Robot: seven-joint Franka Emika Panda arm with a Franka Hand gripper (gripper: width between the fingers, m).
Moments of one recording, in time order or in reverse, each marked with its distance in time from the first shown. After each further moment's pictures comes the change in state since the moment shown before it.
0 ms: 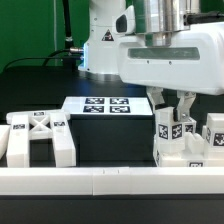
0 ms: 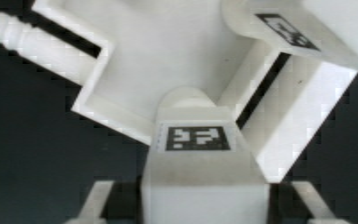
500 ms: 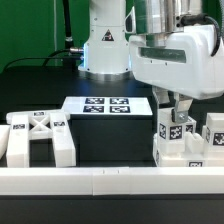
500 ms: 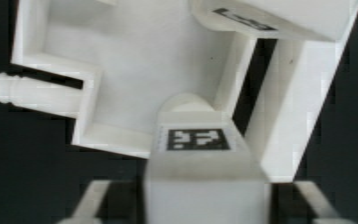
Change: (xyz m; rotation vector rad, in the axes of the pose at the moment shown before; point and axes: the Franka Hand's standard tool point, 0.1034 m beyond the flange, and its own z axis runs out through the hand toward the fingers) arm -0.001 0.000 0.000 -0.012 -0.010 0.160
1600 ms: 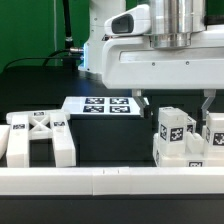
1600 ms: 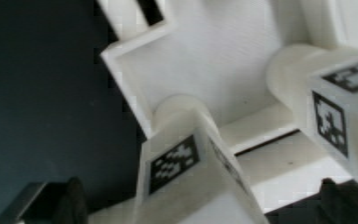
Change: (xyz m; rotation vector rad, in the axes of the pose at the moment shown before) arm -0.001 0.003 0.002 -0.033 -0.003 -1.018
